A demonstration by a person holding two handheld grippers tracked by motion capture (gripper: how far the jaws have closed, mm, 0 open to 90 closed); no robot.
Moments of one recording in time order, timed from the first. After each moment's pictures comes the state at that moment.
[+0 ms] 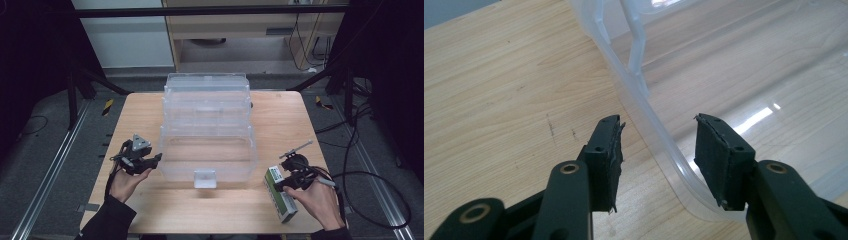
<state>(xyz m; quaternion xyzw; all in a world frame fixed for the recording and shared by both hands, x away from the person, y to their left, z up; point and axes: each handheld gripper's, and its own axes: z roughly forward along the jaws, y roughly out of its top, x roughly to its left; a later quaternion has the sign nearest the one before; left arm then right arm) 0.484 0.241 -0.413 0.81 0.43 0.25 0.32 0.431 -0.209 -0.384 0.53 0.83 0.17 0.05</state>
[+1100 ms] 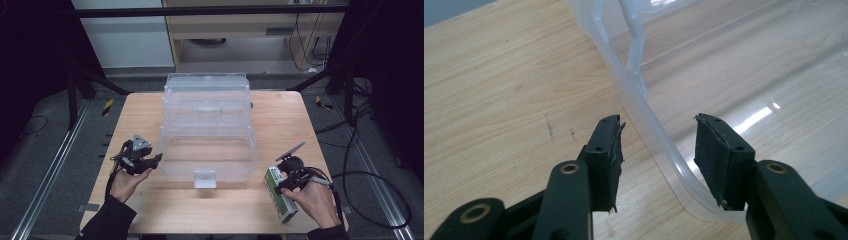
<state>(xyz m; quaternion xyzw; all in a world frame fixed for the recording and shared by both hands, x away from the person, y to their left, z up) 0.485 0.241 -0.414 0.81 0.43 0.24 0.32 0.436 -0.204 -0.395 0.53 0.84 0.12 0.03</state>
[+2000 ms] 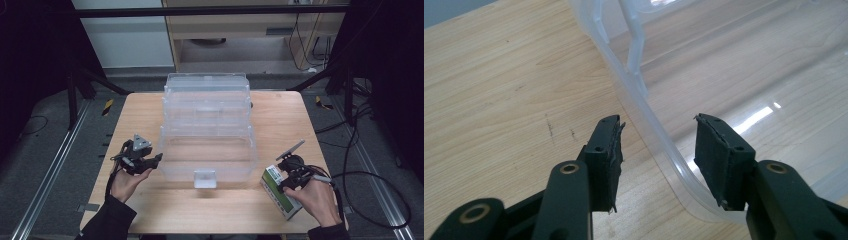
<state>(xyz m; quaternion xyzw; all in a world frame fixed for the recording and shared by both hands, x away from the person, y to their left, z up) 0.485 0.241 -0.414 0.81 0.43 0.25 0.32 0.437 -0.205 -0.390 0.52 0.85 0.11 0.04</state>
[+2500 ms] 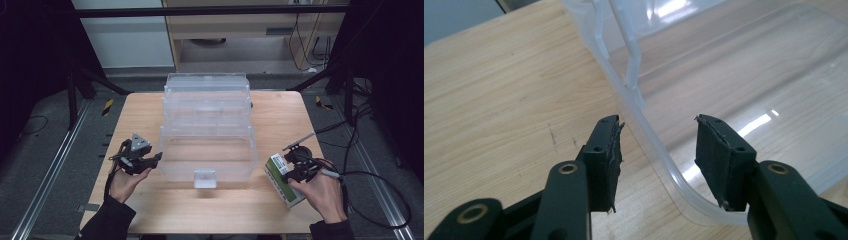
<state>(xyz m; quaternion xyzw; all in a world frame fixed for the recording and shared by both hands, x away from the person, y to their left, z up) 0.479 0.241 -0.403 0.80 0.43 0.25 0.34 0.439 -0.213 -0.362 0.53 0.83 0.15 0.09</state>
